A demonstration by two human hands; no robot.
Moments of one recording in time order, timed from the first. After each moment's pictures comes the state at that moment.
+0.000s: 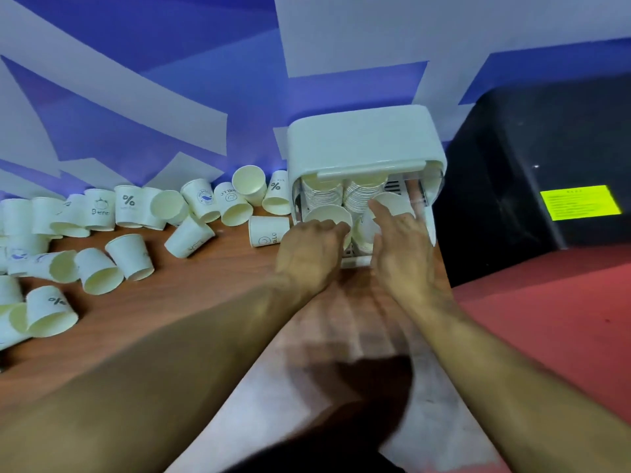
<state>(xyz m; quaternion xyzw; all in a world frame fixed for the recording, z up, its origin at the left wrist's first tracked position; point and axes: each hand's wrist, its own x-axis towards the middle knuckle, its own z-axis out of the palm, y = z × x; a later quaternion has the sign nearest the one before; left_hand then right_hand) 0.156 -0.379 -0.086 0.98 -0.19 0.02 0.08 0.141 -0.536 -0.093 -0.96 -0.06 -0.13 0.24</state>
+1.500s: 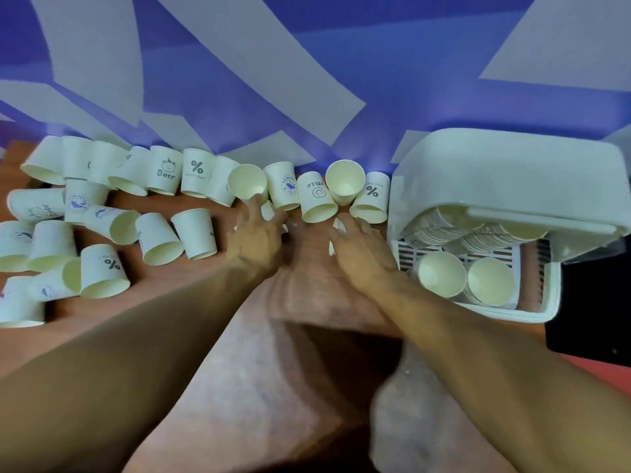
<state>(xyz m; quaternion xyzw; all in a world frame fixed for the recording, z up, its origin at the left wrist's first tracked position) 0.196 -0.151 -0.151 0.98 0.12 -0.16 0.08 0.226 -0.335 -0.161 -0.95 -0.27 0.14 0.03</state>
